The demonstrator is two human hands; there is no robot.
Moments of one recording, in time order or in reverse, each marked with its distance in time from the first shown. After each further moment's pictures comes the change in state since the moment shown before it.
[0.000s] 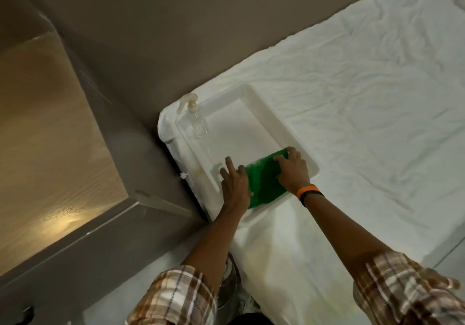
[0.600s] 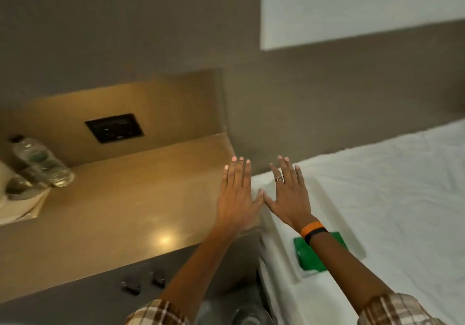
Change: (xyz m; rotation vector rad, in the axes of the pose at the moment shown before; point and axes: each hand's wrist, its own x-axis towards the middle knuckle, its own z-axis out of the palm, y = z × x) left_hand -0.162 -0.116 -0.323 0.154 0.730 0.130; right_hand -0.156 -0.270 -0.212 -0.064 0.592 -0.556
